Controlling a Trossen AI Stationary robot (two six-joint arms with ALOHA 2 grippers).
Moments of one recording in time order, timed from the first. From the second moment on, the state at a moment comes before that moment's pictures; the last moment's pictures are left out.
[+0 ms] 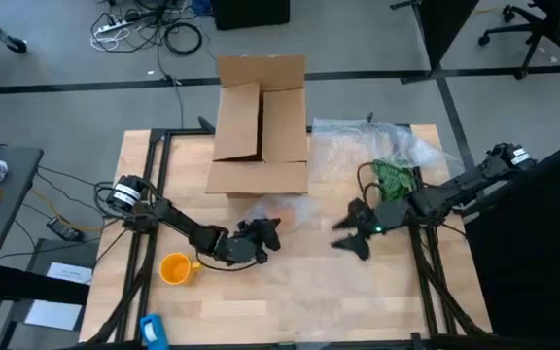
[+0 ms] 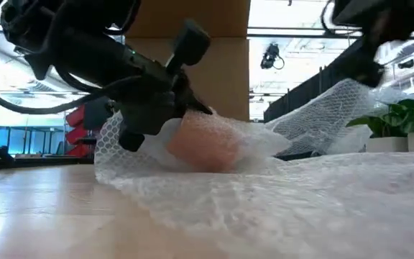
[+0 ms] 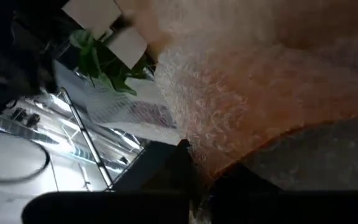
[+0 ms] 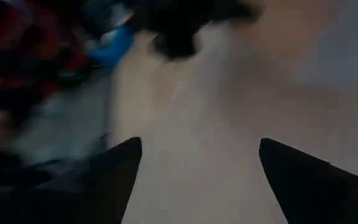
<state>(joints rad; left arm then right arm) -0.36 1.84 0.77 0.66 -0.92 1.99 0.35 1.01 0.52 0.02 0.26 0.65</state>
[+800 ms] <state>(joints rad) -0.31 2.03 0.80 0.99 -0.71 2.23 -0.03 1.60 0.52 0.67 -0.12 0.06</state>
